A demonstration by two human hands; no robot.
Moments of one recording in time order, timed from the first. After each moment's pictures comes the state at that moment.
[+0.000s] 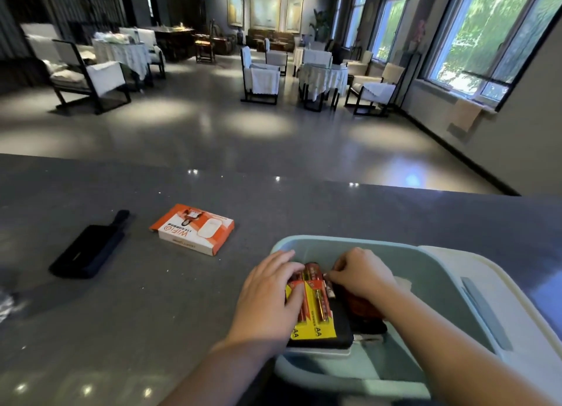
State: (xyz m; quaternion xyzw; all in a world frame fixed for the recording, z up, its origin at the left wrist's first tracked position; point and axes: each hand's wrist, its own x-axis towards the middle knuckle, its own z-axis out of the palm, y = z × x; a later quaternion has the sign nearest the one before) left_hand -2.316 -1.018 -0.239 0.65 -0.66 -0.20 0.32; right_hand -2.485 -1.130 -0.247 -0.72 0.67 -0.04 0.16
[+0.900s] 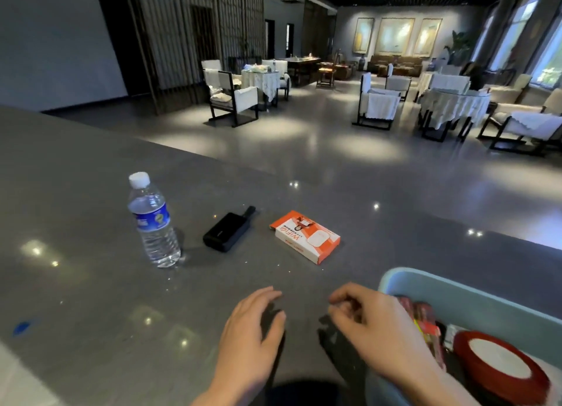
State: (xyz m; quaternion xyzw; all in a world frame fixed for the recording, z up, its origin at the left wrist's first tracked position) left_hand -2.212 -0.915 -0.275 0.77 -0.46 -0.09 0.43; right_hand -2.376 -1.020 -0.202 -0.85 0.42 -0.13 0.27
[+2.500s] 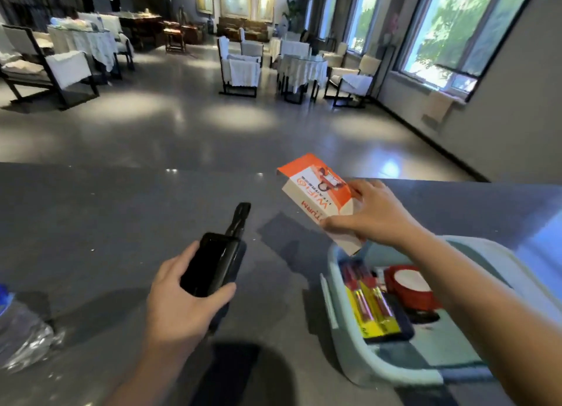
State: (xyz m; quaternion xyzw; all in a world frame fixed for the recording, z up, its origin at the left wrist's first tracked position) left_hand -2.117 -0.994 -0.243 0.71 -0.46 -0.22 0.49; right_hand -2.374 -1.126 -0.153 -0.75 0.62 -0.18 0.11
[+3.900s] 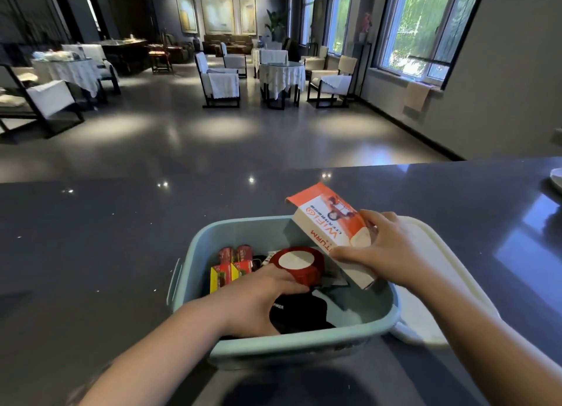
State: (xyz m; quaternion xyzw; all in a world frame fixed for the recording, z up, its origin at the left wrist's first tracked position) left_hand -2.389 -1.042 -0.248 0.41 -0.89 -0.19 0.04; right_hand -2.623 -1.053 -0.183 -0.68 0.68 -0.22 0.15
